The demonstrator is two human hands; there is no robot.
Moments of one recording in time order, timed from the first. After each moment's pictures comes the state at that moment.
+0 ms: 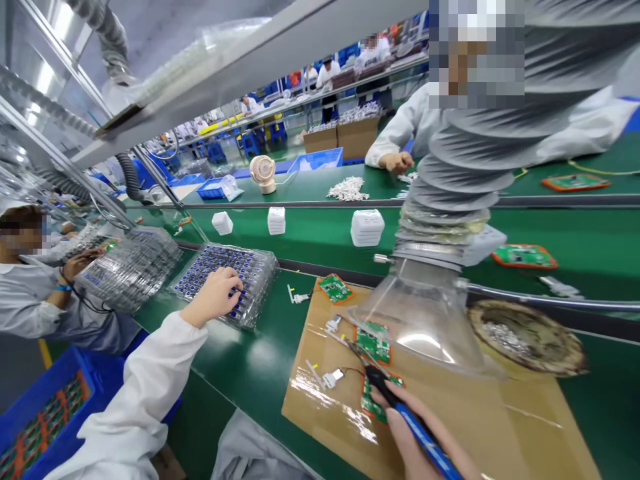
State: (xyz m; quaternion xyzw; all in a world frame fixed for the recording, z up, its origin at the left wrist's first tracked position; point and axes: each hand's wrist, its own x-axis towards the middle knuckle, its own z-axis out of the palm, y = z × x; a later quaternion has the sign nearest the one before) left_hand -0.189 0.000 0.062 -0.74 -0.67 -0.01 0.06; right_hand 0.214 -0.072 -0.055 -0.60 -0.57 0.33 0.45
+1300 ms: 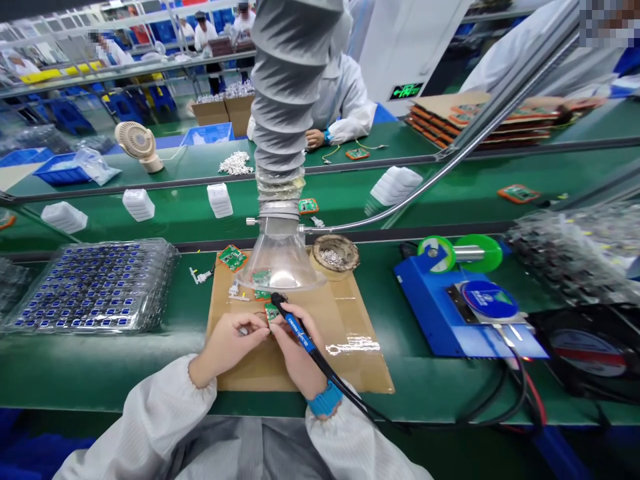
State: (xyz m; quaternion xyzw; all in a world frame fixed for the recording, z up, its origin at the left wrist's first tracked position) left_hand 0.040 -0.029 -0.007 -0.62 -0.50 -0.30 -0.52; right_hand 0.194 -0.061 -0.034 -0.51 -0.43 0.43 0.61
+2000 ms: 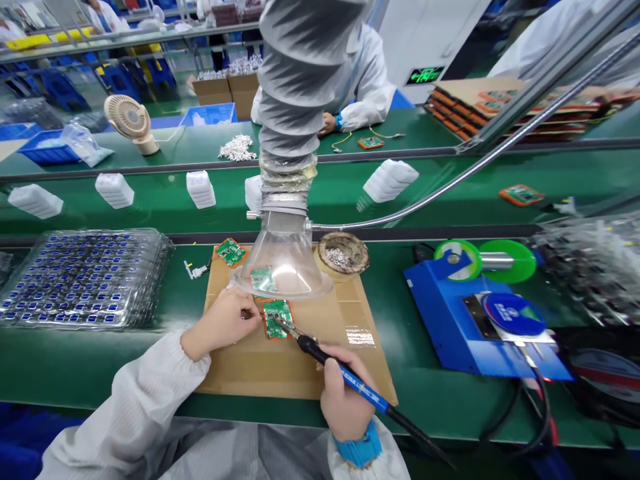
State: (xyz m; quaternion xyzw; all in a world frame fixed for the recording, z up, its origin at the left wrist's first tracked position) left_hand 0.033 0.016 -0.015 -0.82 -0.49 -0.15 -0.27; right_hand 0.249 -0.101 -0.059 -0.61 -0.47 0.21 0.61
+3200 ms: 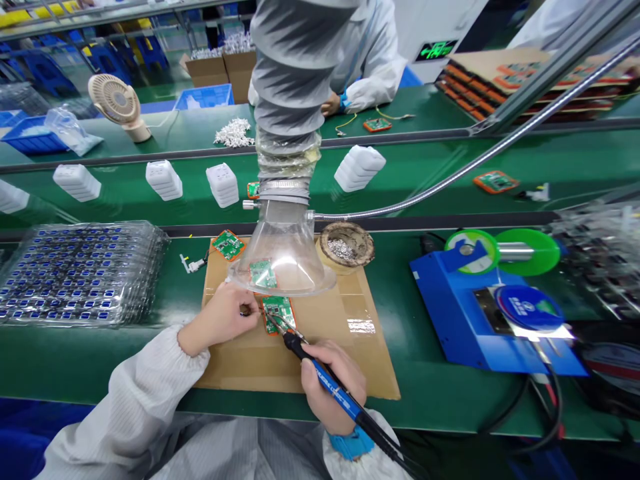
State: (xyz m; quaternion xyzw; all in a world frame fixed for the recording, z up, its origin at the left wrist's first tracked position) left_hand 0.034 0.019 -0.017 -0.82 -0.49 -0.13 -0.28; right_hand 0.242 -0.096 -0.051 -0.52 -0.61 0.18 0.57
